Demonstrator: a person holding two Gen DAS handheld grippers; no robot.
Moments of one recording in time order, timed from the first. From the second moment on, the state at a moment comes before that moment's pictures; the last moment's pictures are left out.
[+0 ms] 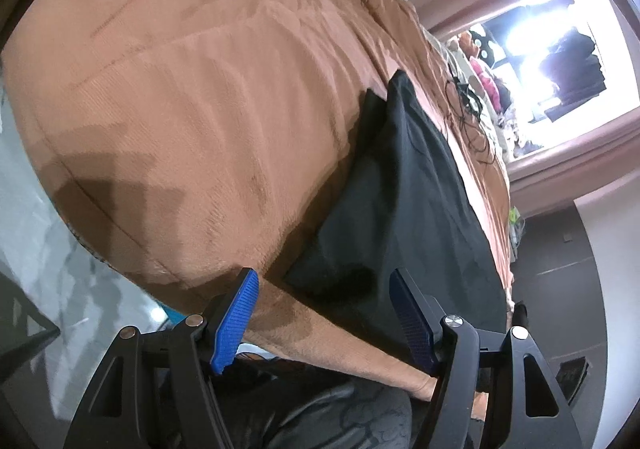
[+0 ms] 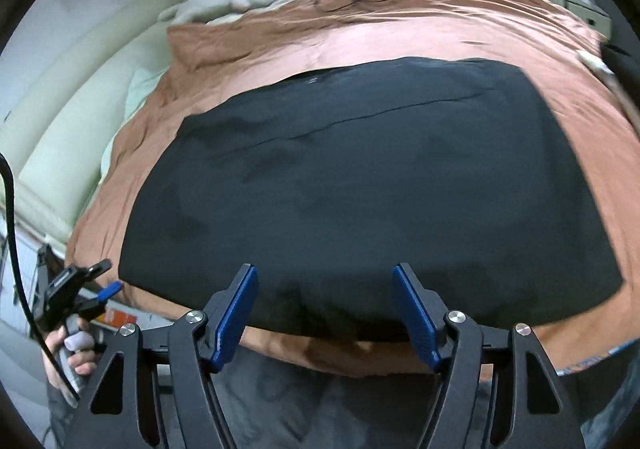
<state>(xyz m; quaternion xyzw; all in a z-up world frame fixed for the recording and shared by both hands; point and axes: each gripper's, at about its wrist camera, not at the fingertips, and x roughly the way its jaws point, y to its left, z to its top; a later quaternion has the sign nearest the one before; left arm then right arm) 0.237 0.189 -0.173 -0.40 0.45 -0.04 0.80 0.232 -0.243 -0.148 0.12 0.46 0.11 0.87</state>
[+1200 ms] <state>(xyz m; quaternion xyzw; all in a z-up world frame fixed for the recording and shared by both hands) 0.270 0.180 -0.183 -0.46 0.47 0.02 0.75 0.482 -0.190 -0.191 0.01 0.54 0.01 0.84</state>
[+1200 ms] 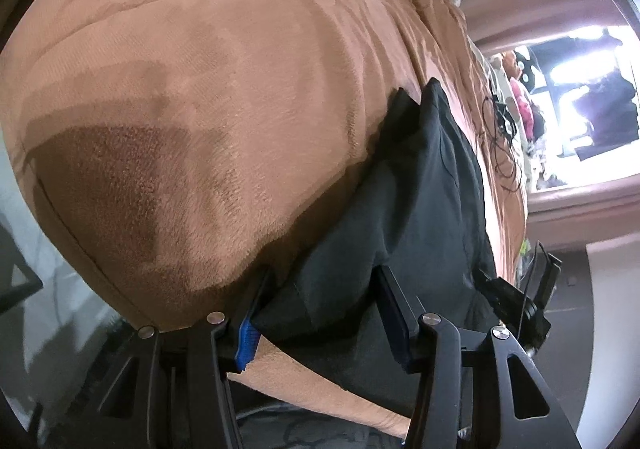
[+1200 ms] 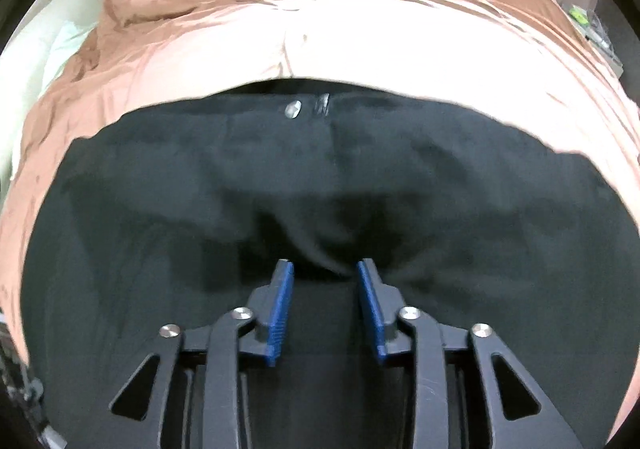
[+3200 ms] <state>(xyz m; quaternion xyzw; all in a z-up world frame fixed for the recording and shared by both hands) 0.282 0.042 -0.001 -0.44 0.37 -0.21 0.79 0.220 -0.279 -0.172 0.25 0.46 0.13 0.84</state>
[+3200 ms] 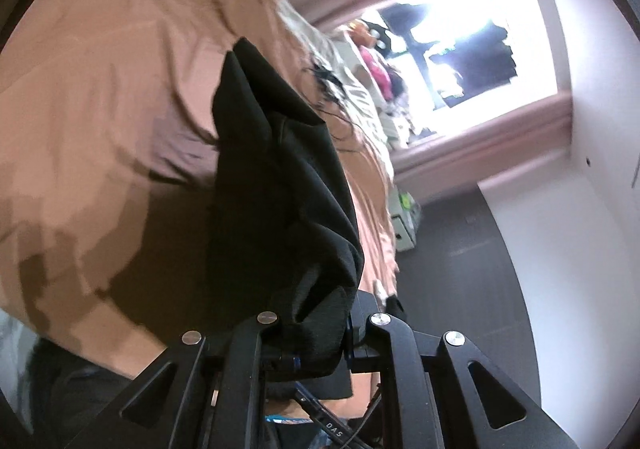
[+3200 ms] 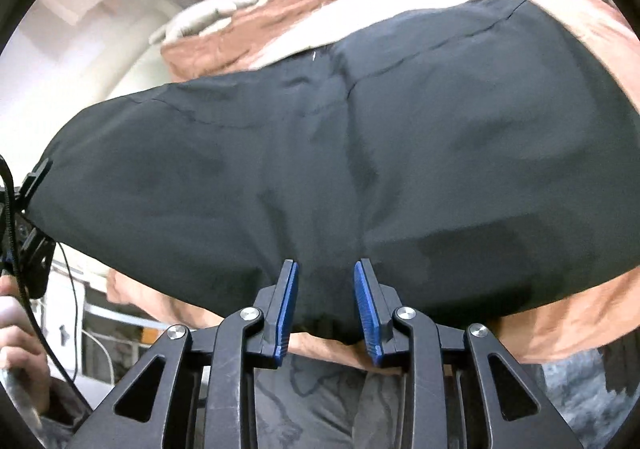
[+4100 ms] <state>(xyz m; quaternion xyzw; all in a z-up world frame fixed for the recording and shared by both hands) 0.345 -0.279 -0.078 -0.26 0.55 -0.32 0.73 0.137 -0.491 -0.149 0.37 0.36 -0.01 0.85</state>
